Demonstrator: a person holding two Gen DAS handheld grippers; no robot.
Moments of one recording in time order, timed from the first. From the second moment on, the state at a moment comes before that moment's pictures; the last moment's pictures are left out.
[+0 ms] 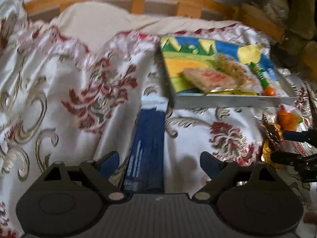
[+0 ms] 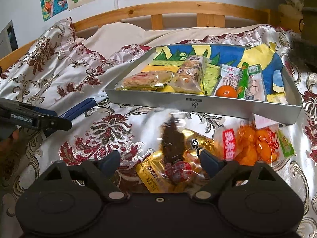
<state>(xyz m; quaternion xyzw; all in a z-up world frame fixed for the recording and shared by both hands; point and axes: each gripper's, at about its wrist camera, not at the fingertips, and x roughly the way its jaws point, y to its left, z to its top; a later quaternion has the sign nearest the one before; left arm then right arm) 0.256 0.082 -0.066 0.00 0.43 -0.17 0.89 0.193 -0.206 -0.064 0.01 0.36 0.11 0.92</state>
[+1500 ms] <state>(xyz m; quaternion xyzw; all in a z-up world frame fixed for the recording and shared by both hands) 0.214 0.057 -0.058 -0.02 0.46 -0.17 0.87 0.161 -0.163 -0.070 -0.03 0.39 0.14 0.91</state>
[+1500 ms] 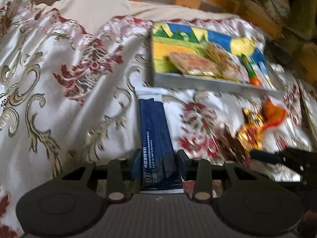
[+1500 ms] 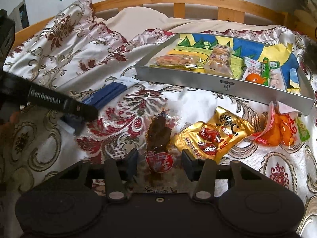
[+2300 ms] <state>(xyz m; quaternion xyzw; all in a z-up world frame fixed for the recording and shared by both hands) 0.222 0.031 -0.064 0.06 0.44 -0.18 0.88 0.165 -0.153 -0.079 -0.05 0.41 0.15 0.90</state>
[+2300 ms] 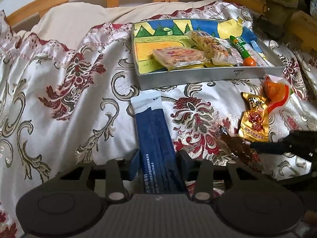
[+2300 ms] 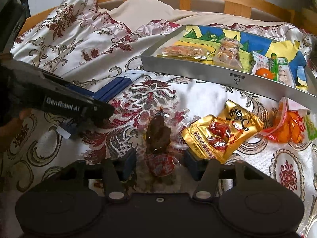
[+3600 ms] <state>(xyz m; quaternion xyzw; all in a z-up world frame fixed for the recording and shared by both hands) 0.152 0.016 -0.024 -0.05 0.46 -0.22 0.86 0.089 -0.190 -0.047 -0.14 0.28 0.14 0.94</state>
